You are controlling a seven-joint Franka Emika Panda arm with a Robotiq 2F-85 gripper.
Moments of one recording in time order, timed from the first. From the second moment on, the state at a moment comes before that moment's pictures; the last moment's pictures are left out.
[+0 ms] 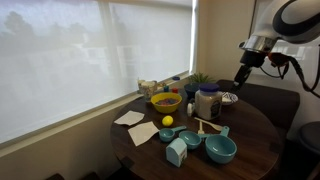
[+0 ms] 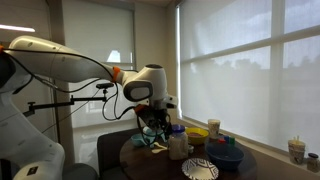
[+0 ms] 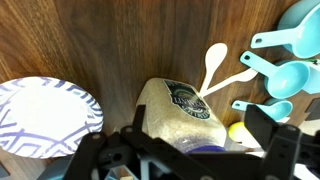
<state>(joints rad) 0.07 -0.48 -0.16 -2.40 0.25 2.14 -0.24</state>
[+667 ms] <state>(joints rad) 0.07 -0.46 -0.25 -2.37 0.47 2.11 -0.29</state>
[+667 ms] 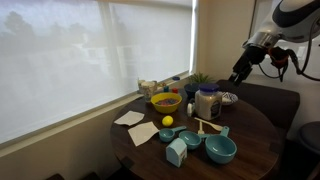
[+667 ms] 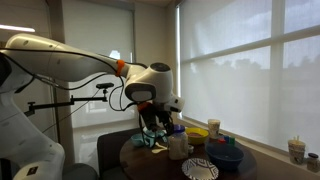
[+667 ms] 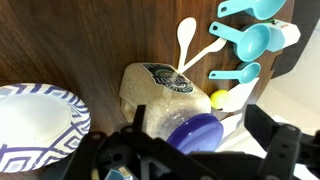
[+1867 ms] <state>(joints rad) 0.02 -0.18 -0.26 -2.13 0.72 1.96 -0.37</state>
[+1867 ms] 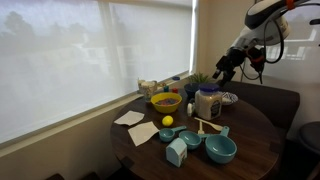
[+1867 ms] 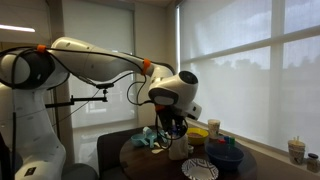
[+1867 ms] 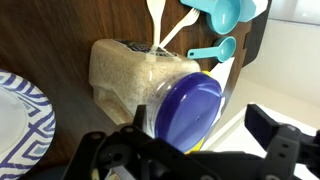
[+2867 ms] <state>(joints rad) -0.03 -0.12 -0.22 -2.11 0.88 1.94 -0.47</state>
